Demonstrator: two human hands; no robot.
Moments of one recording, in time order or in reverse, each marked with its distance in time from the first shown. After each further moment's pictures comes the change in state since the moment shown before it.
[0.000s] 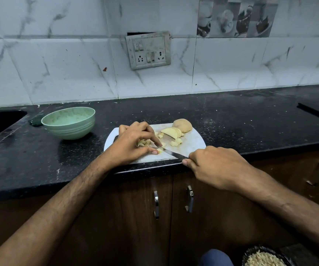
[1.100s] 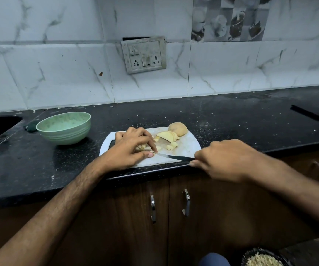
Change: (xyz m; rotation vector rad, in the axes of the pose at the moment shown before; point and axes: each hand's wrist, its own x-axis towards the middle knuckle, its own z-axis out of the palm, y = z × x) left_hand 0.000 0.002 -0.001 -0.036 -0.108 -0.061; right_hand -0.003 0.027 -0.025 -0.270 -0.060 -0.141
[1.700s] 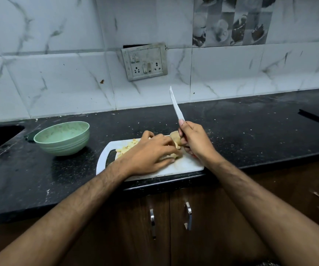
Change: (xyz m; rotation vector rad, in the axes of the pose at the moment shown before) left_hand 0.052 0.030 0.019 0.335 -0.090 0.270; right_hand 0.132 0.014 0.050 1.661 0.534 0.127
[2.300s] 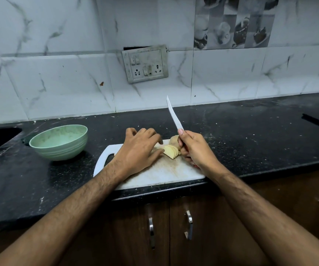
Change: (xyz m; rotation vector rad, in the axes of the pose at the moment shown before) left_hand 0.001 -0.031 0.012 0.215 0.165 -0.295; right_hand -0.008 0.001 0.001 0.014 -0.070 -0.010
